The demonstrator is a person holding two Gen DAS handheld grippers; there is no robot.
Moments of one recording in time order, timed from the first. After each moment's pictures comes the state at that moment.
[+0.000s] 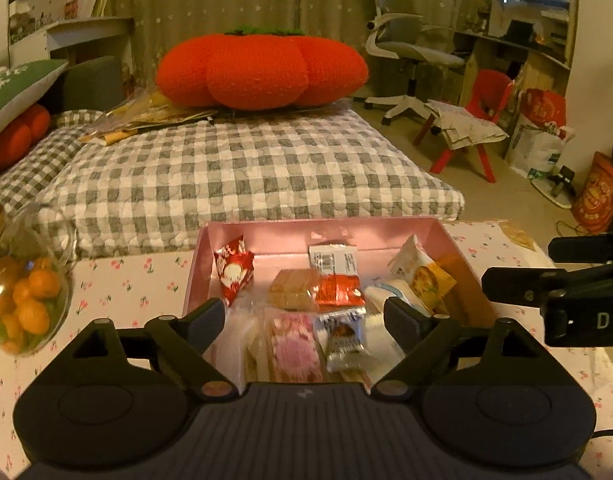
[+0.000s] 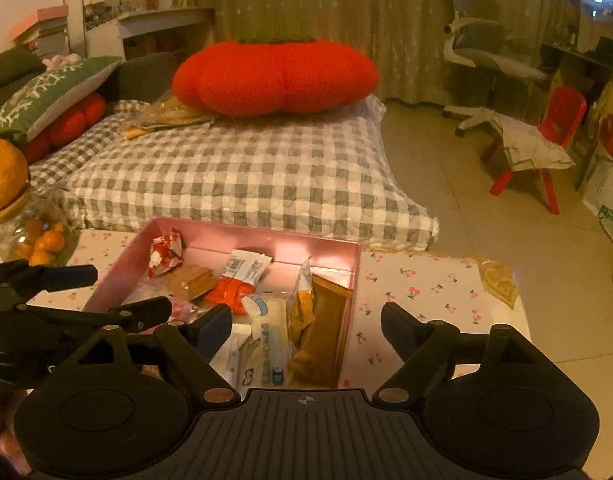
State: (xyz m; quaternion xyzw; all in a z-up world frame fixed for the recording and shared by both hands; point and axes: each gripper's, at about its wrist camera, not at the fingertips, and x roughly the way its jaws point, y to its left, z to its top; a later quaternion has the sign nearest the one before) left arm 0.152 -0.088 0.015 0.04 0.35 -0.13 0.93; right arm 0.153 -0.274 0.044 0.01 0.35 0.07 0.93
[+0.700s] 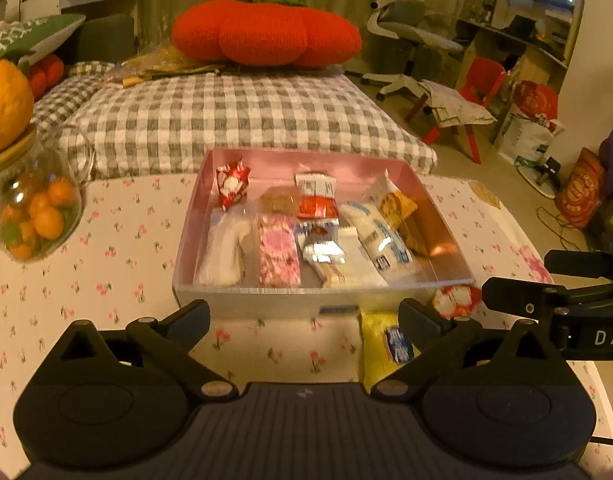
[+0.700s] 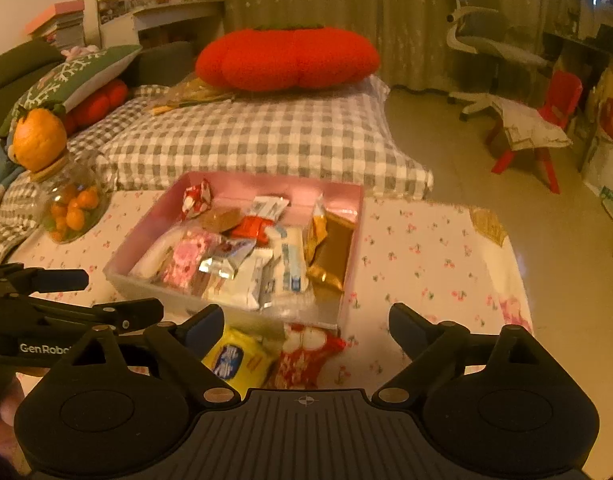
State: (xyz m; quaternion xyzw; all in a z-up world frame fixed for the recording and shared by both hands) left arm 0.090 -0.078 0.006 0.00 0.39 -0.13 0.91; right arm 0.077 -0.282 0.029 0.01 0.37 0.08 0.92
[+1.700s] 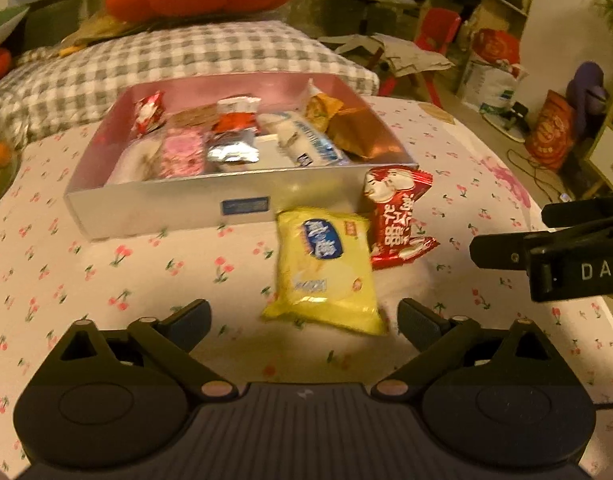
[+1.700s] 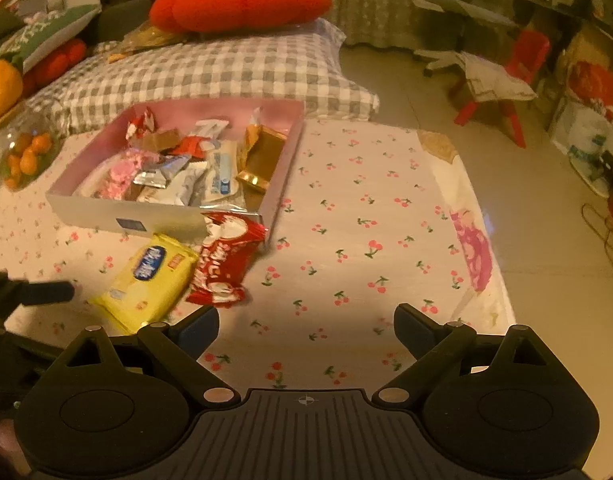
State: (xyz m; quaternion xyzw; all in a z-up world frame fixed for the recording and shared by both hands) left arm 0.054 -0.128 -0.053 0.05 0.41 -0.18 0.89; right arm 0.053 -0.316 -0.019 -0.01 0.42 0.02 0.91
